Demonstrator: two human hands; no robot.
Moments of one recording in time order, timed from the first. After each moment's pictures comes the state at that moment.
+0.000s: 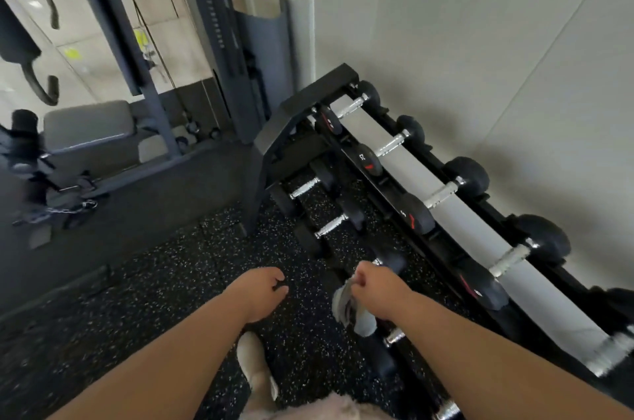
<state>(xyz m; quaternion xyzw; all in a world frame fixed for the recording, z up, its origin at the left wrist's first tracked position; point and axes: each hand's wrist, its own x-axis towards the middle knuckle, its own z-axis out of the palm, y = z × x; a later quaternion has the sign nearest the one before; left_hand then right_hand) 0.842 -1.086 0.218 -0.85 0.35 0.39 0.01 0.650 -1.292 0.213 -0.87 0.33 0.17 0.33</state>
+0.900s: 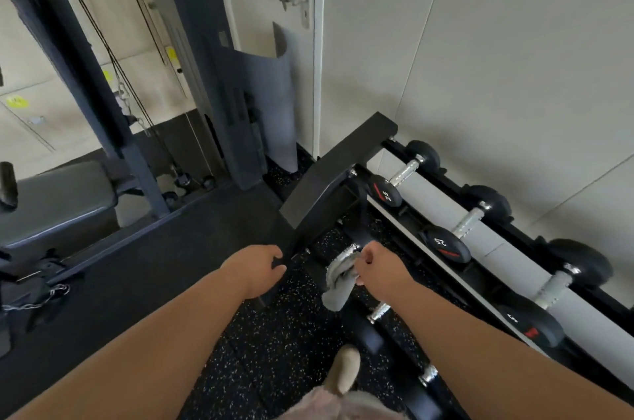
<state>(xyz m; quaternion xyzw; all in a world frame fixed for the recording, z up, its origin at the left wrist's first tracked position) 1.252 -1.180 0.244 -0.83 0.45 0.31 0.02 1.023 -1.348 0.232 -0.77 0.47 0.03 0.42</state>
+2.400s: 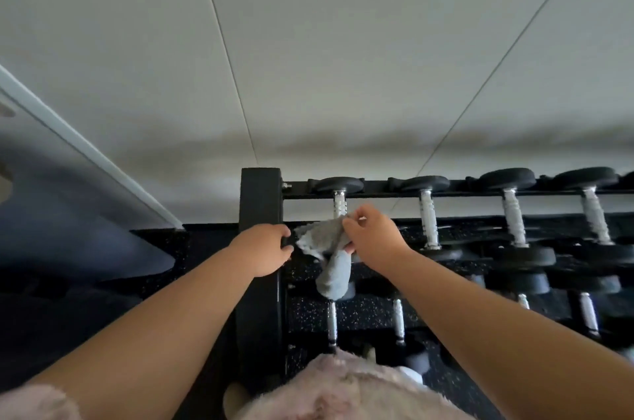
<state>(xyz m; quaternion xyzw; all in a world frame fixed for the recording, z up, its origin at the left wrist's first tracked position) 1.392 -1.638 0.211 -0.54 0.77 0.29 0.16 1.159 -1.569 0.271 -0.43 0.75 -0.22 0.45</state>
